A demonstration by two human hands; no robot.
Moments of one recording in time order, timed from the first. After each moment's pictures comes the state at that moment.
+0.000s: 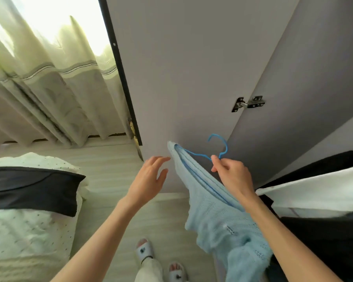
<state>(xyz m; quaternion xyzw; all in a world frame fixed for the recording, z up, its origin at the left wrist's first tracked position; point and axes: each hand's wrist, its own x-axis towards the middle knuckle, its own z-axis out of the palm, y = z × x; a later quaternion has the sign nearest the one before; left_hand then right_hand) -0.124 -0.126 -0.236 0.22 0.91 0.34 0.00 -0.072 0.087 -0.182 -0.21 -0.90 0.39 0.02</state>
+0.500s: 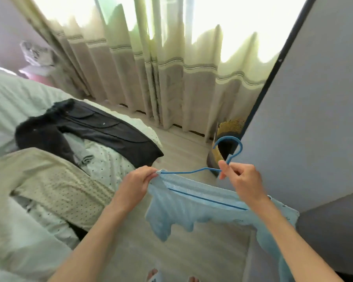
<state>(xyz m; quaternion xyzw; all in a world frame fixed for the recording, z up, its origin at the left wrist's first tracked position) -0.021 -0.352 -0.228 -0.05 0.94 0.32 -0.11 -0.113 -0.098 -0.179 0.17 -0.87 0.46 -0.03</state>
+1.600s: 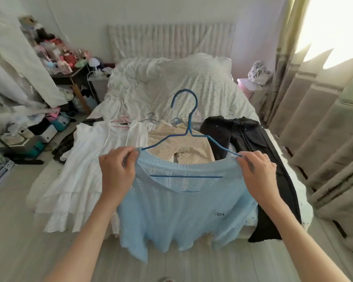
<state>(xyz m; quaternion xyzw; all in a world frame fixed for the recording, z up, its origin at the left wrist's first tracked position) 0.229 -0.516 -0.142 -0.57 0.66 0.07 -0.48 -0.076 -0.489 -0.158 0.61 -0.69 0.38 -0.05</state>
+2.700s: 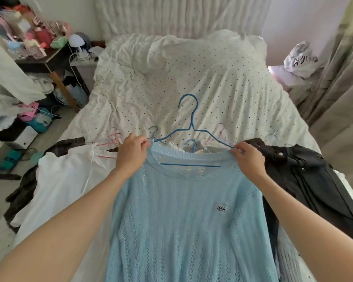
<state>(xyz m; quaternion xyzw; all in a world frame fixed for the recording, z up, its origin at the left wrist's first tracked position) 0.274 -1.048 -0.262 -0.67 0.70 0.11 -0.22 -0.034 -1.018 -0.271 0.54 -0.77 0.27 -0.21</state>
